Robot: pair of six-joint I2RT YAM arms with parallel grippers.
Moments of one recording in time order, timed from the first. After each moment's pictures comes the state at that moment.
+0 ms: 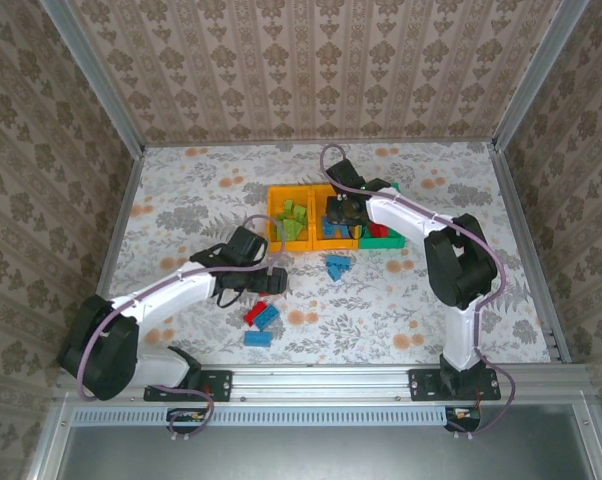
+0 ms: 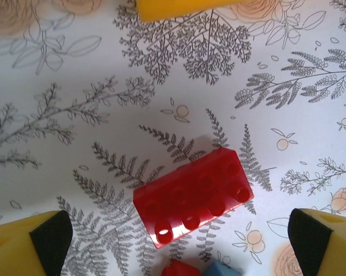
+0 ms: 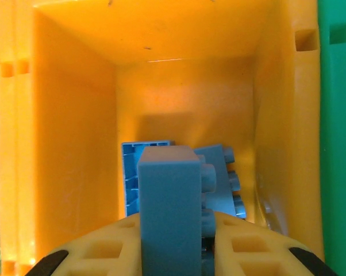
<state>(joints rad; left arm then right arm) -0.66 1.31 0.73 -0.53 0.02 -0.44 0.50 1.98 1.53 -0.61 0.10 0.56</state>
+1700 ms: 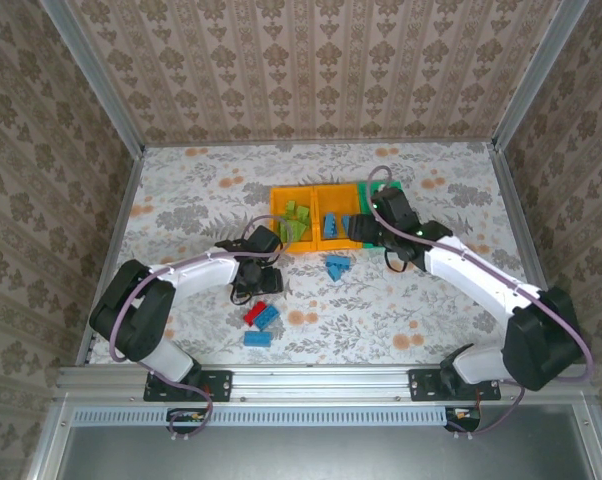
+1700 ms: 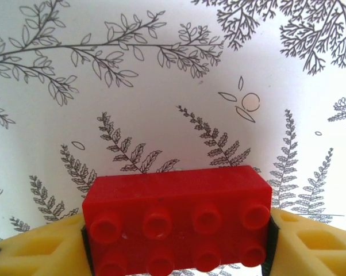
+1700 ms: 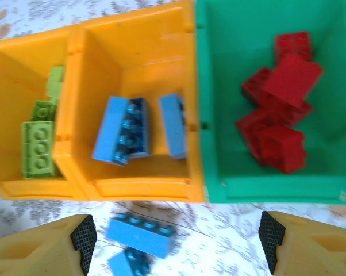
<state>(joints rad) -0.68 1.56 0.83 -0.60 -0.01 -0.71 0.48 1.34 0.97 -0.44 0.16 0.52</state>
